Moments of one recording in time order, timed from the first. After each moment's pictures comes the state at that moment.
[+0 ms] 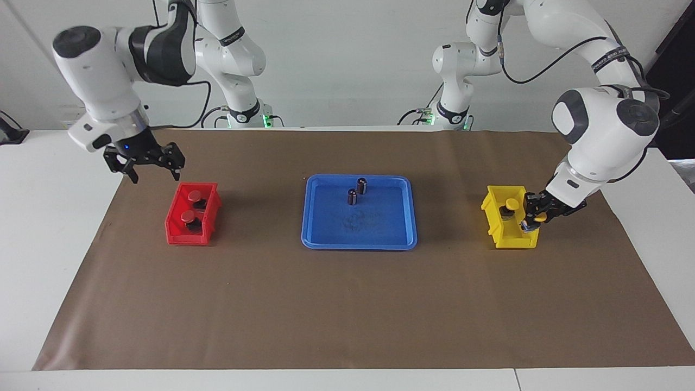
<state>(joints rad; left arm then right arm) -0.09 0.20 0.04 -1.77 -0.01 1.98 0.13 -0.27 -0.10 0.15 -1.80 -0.04 1.73 -0.21</state>
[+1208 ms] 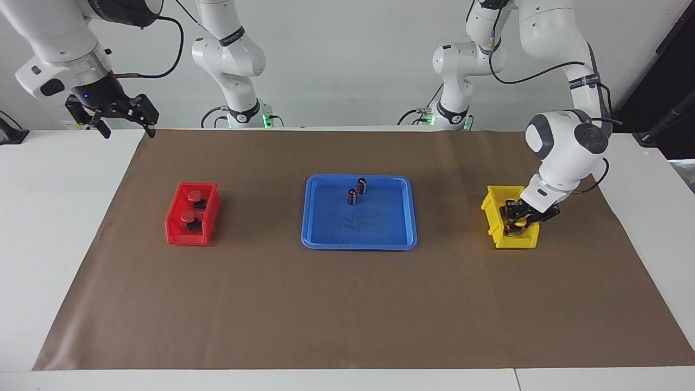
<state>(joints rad) -0.03 0.16 0.04 -2.07 -0.01 2.24 0.22 -0.28 -0.07 0.13 -1.61 -0.04 1.50 -0.19</state>
